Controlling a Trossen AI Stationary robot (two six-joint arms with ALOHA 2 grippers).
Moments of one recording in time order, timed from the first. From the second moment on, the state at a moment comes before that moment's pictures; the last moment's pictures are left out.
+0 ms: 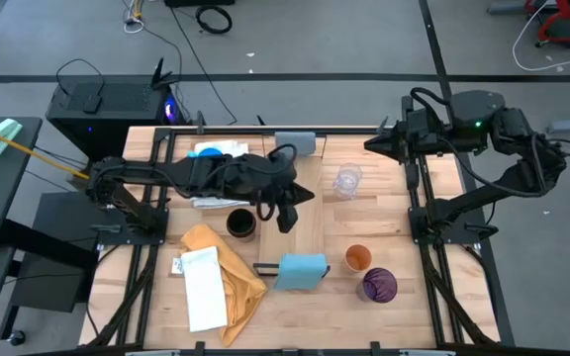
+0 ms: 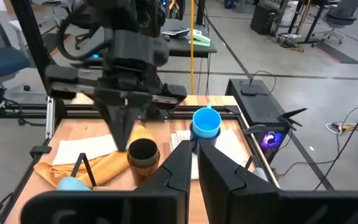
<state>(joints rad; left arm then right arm) -0.11 1.64 1.74 -0.49 -0.17 -0.40 -0.01 1.08 1.69 -0.92 0.07 -0.06</state>
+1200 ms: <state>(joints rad) -0.23 1.94 1.74 -0.16 -0.13 -0.69 0.18 1.05 1.69 -0.89 -0.02 -0.03</state>
